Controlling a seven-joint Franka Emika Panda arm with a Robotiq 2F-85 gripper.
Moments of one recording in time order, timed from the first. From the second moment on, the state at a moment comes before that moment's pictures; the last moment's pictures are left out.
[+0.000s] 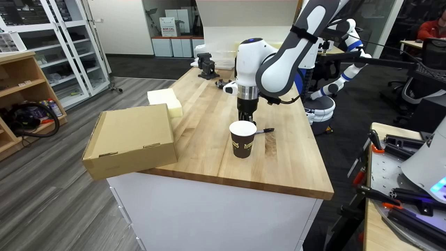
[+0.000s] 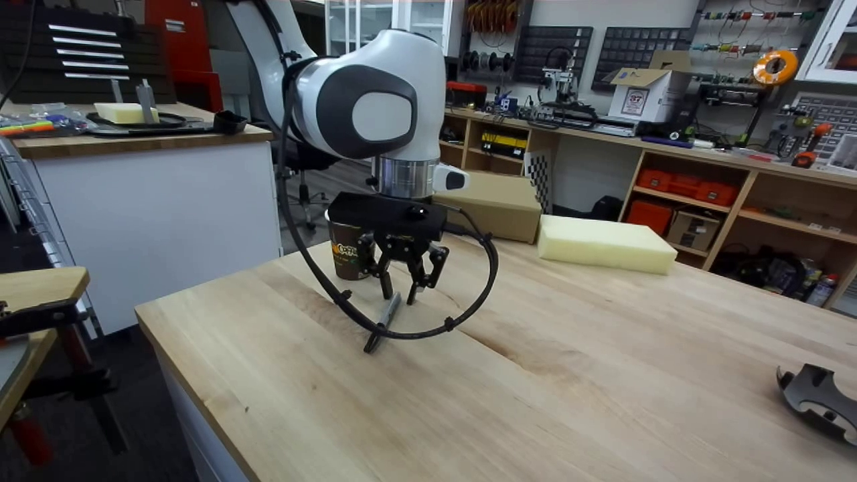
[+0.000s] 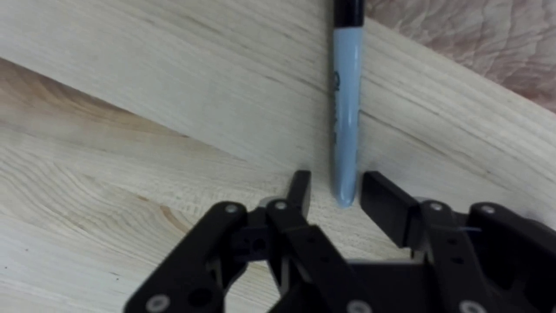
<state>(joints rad) -0.06 0.55 0.15 -2.14 -0.23 2.71 -0.55</state>
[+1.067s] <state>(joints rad) -0.05 0.54 0.16 -2.12 -0.23 2.59 -0.55</state>
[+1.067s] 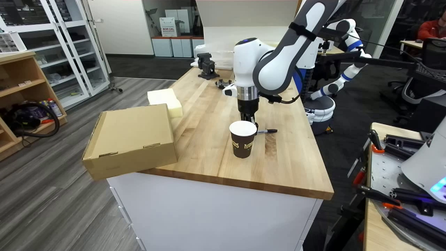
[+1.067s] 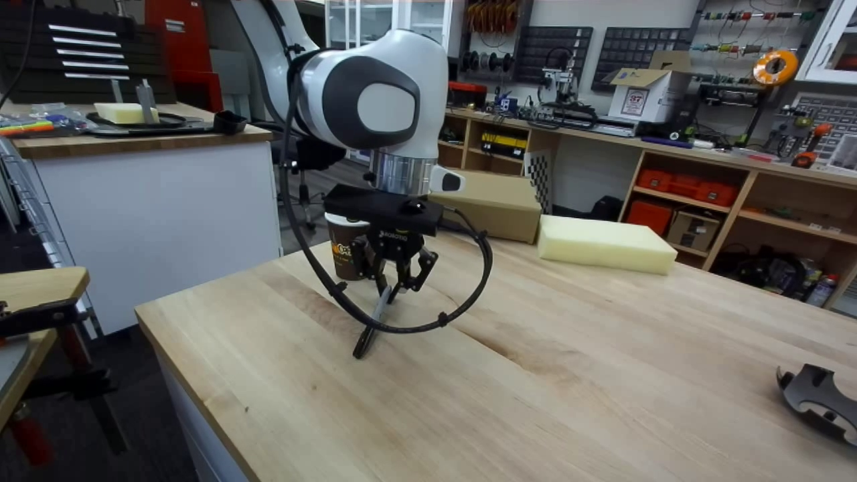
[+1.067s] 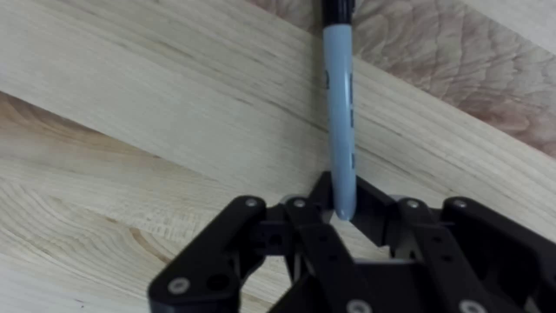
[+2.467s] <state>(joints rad) -0.01 0.41 0.16 -2.12 -0.23 2.37 -0.55</state>
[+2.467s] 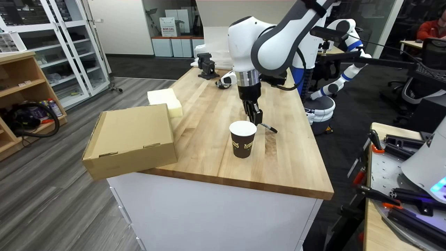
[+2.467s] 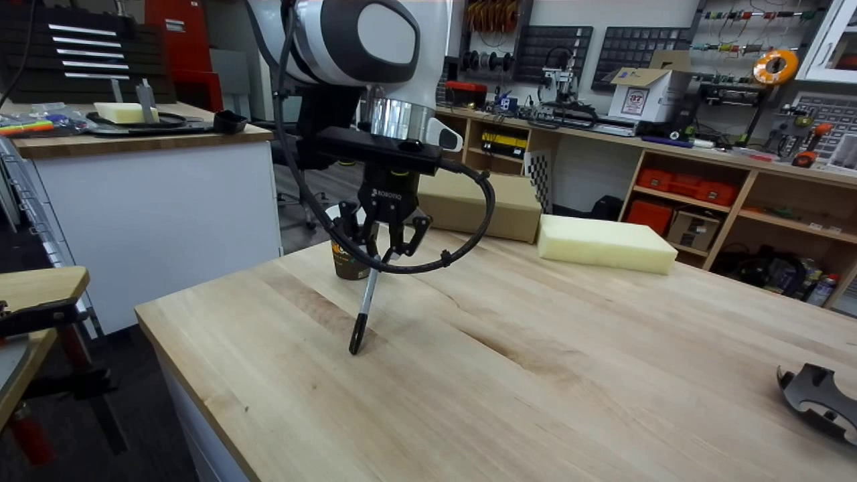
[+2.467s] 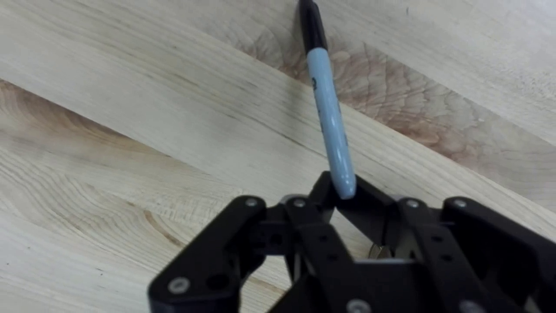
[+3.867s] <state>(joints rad) -0.02 0.36 0.11 -2.21 -0.27 2.45 -0.63</state>
